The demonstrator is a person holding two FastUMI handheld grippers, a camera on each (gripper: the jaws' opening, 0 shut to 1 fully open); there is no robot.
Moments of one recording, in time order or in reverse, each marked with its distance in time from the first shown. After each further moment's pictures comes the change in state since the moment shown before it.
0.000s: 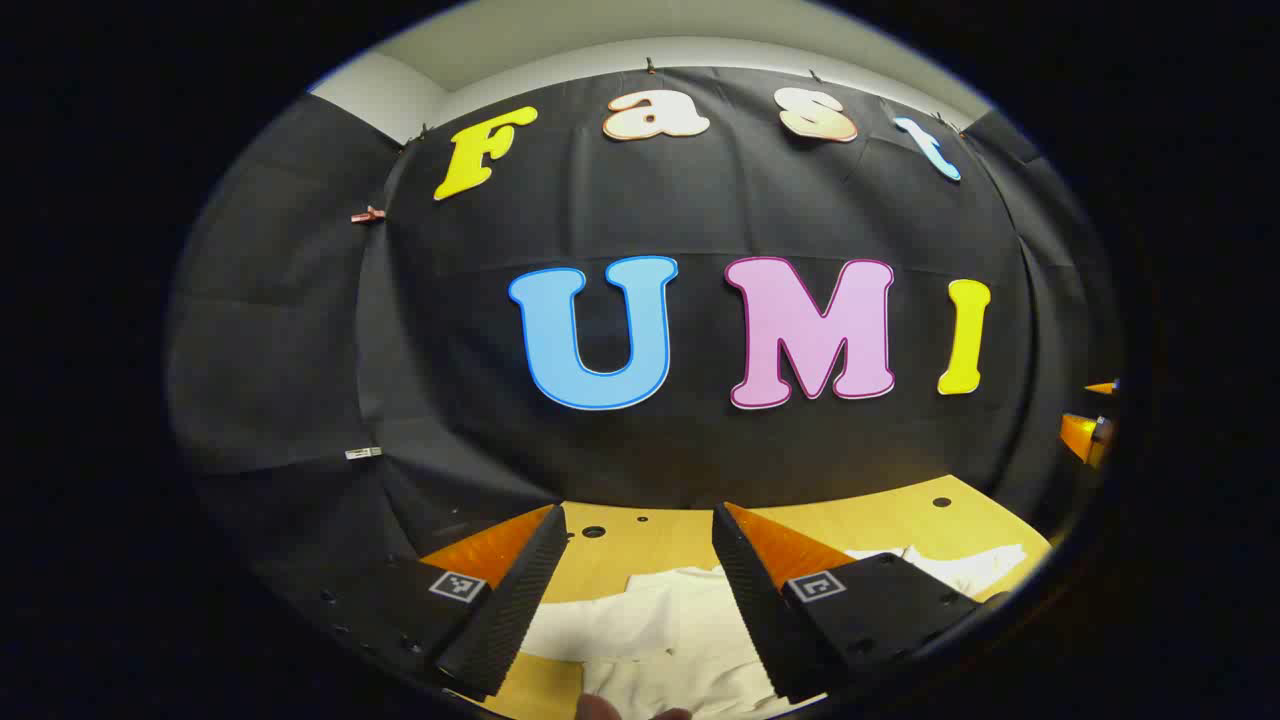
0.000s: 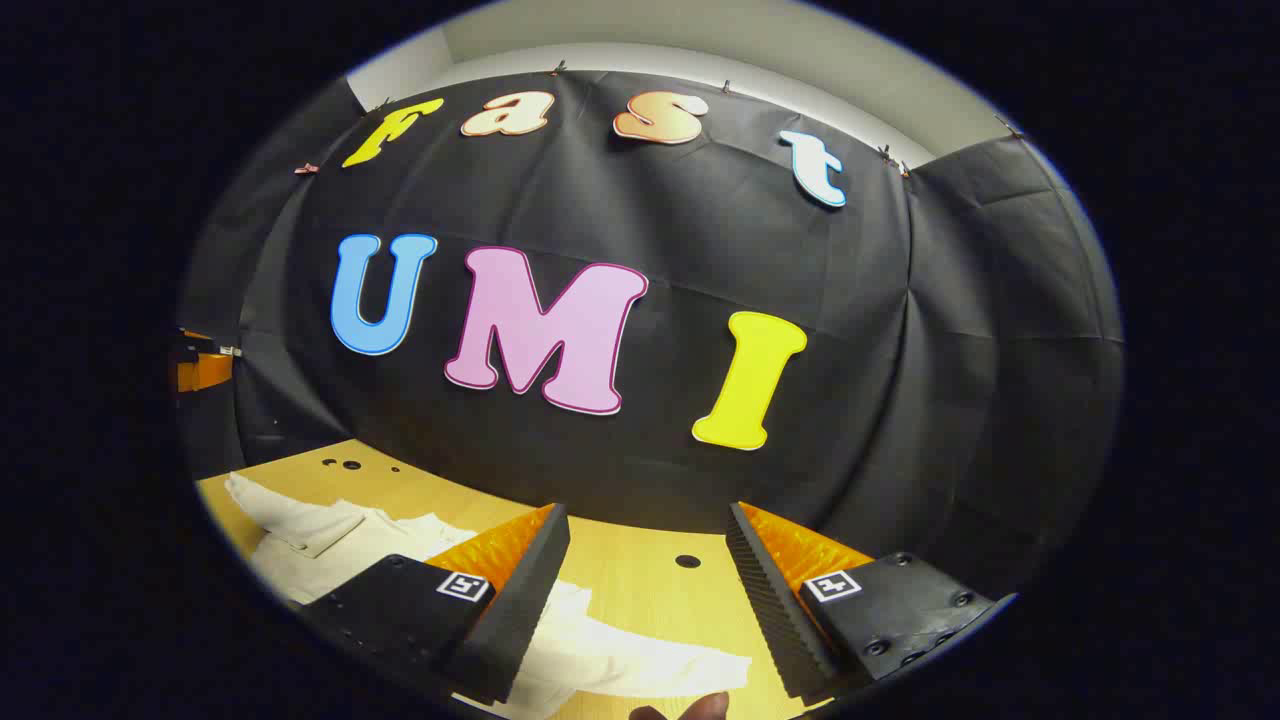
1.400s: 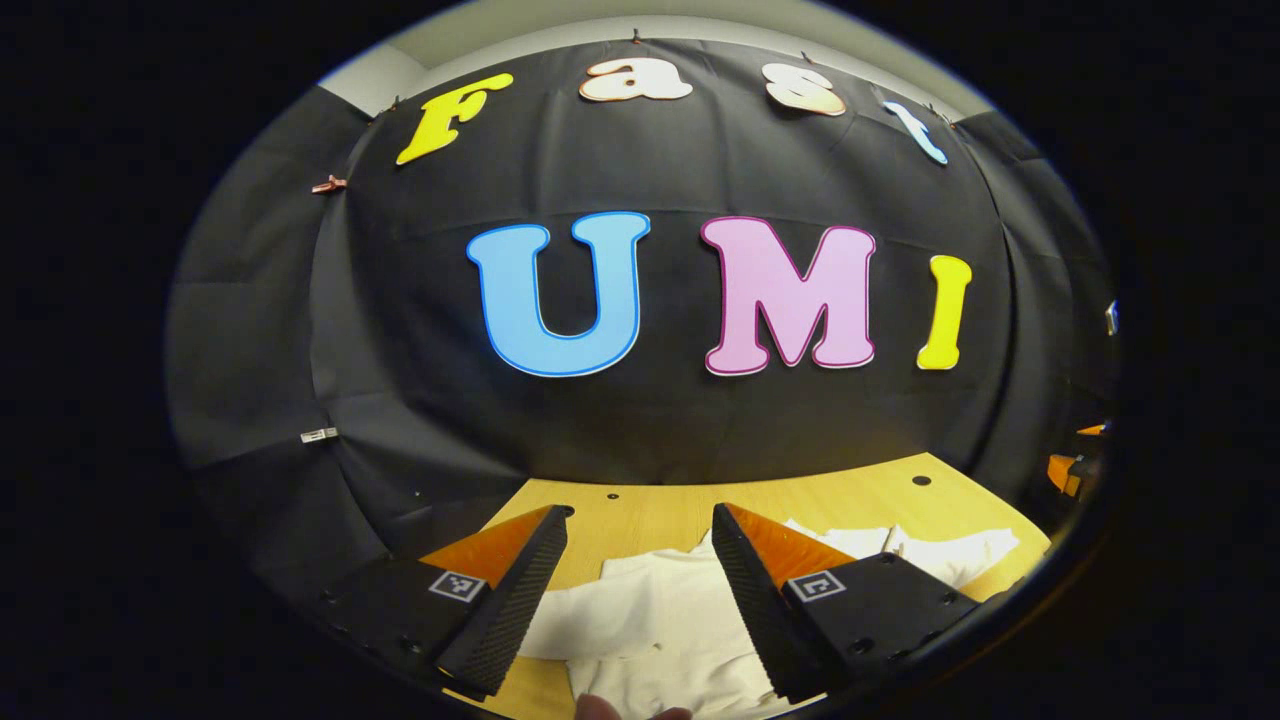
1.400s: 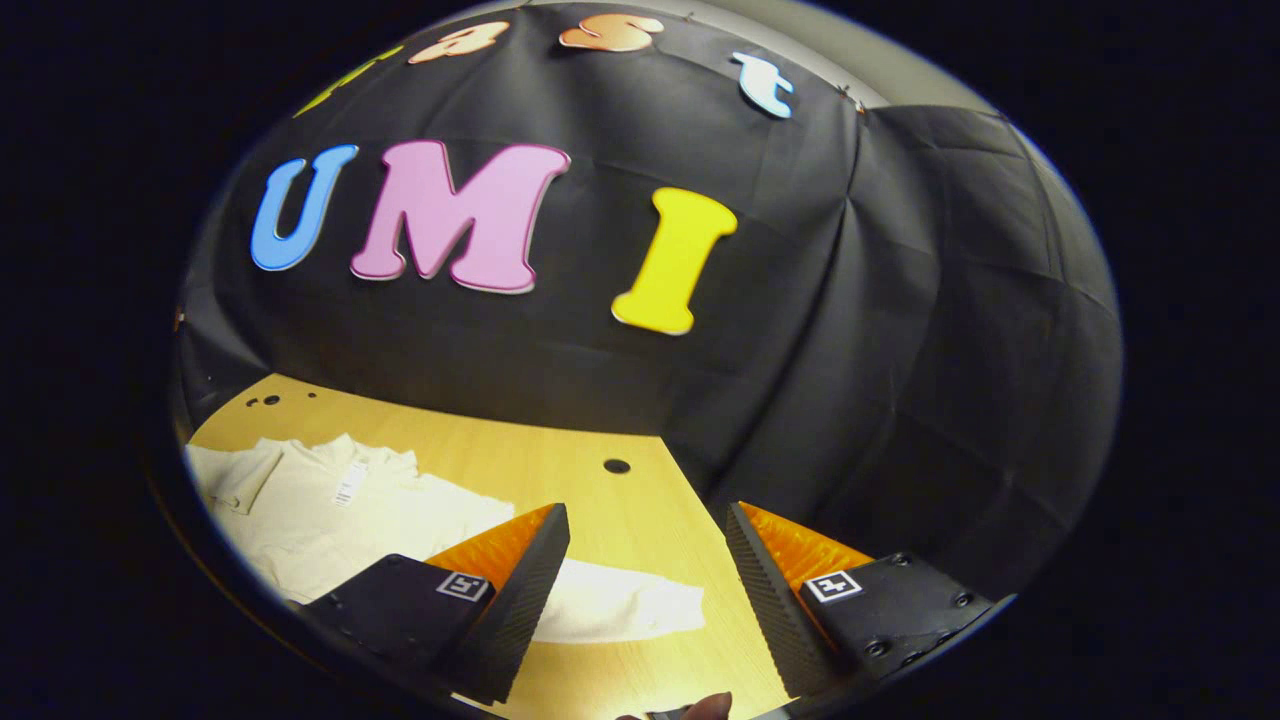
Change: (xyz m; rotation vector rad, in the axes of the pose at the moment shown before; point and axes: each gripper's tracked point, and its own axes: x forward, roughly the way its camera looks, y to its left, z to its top) left arm 0.025 -0.010 -0.035 0.015 0.097 -0.100; right arm -0.002 -0.072 -0.143 -0.002 0.340 -0.239
